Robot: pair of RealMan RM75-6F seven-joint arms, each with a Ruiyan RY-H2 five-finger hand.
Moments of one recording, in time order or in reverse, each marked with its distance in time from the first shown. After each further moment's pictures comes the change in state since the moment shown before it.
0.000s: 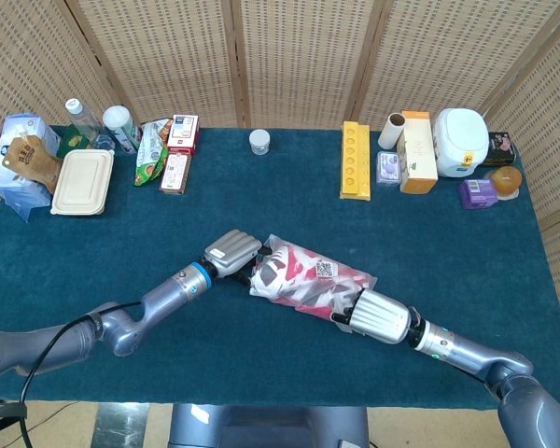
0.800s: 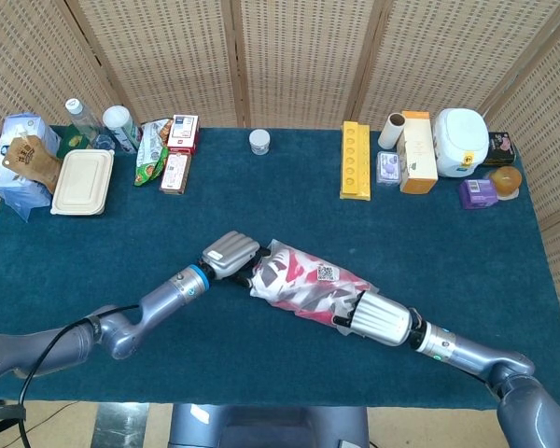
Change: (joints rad) left arm 0.023 -0.001 0.010 -0.001 0.016 0.030 -0.014; right arm -0.007 0.000 -0.016 0.019 0.003 0.023 0.010
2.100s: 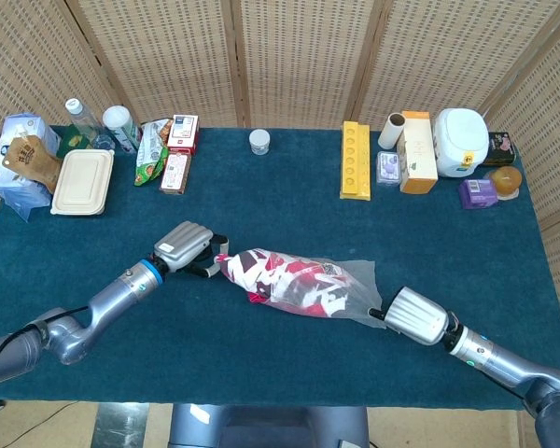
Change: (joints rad) left arm 0.121 0.181 0.060 -0.053 0.111 0.116 -0.168; right arm -0.089 0.135 -0.010 -0.078 0.040 -0.067 -0.061
